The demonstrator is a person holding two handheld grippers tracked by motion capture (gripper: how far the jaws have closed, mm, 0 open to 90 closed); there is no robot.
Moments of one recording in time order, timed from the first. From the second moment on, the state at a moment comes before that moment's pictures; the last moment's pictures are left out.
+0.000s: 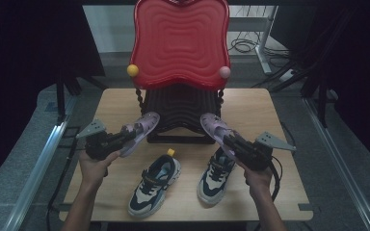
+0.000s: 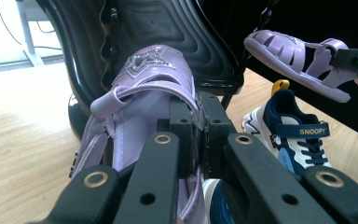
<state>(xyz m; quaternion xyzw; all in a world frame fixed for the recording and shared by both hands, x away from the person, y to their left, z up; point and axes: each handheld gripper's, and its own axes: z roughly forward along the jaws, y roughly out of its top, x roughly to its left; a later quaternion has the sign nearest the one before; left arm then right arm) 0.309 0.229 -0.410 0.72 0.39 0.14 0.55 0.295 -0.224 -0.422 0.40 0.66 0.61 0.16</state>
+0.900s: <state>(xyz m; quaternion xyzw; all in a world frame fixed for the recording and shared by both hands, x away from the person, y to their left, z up) 0.337 0.199 -0.403 0.72 0.38 0.15 0.56 0.329 -0.186 -0.422 0.41 0.66 0.61 0.15</state>
